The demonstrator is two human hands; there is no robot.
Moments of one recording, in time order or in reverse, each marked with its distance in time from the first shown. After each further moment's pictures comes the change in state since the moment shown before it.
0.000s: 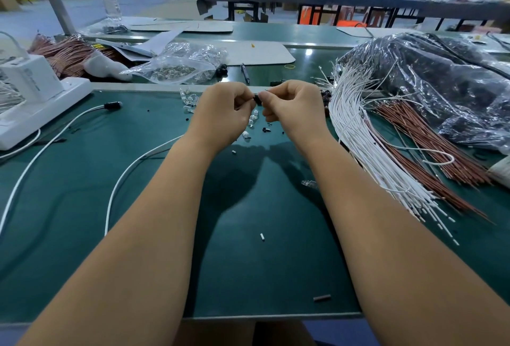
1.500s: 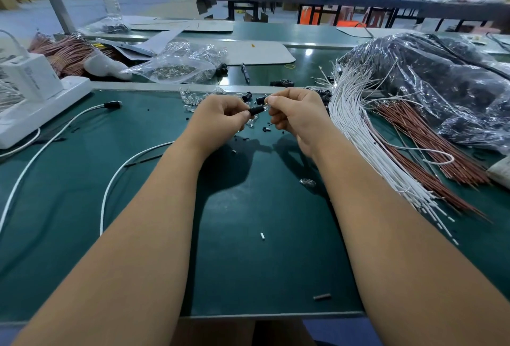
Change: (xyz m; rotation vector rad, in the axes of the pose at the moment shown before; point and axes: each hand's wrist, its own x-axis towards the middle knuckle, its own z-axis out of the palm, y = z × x) left_hand -0.008 -0.011 -0.004 -0.237 -0.187 -0.247; right_hand 0.005 0.008 -0.010 0.185 -0.143 0.199
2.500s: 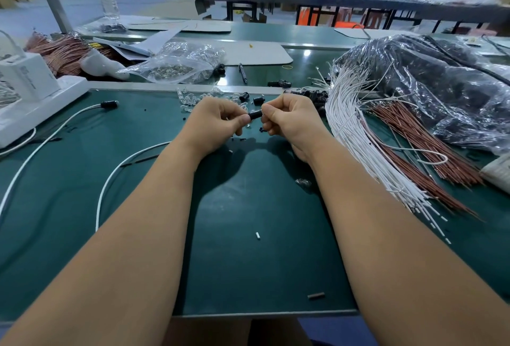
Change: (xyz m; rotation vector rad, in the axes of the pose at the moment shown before) left_hand 0.002 -0.009 -0.001 0.036 -0.025 0.077; right_hand -0.003 0.010 0.003 -0.062 -0.027 -0.024
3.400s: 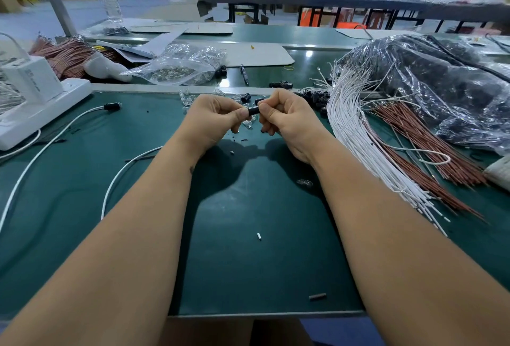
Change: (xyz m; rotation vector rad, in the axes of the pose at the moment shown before) left_hand 0.000 0.005 -0.002 -0.246 0.032 -0.049; right_hand -0.002 0.001 0.001 0.010 -0.124 -0.143
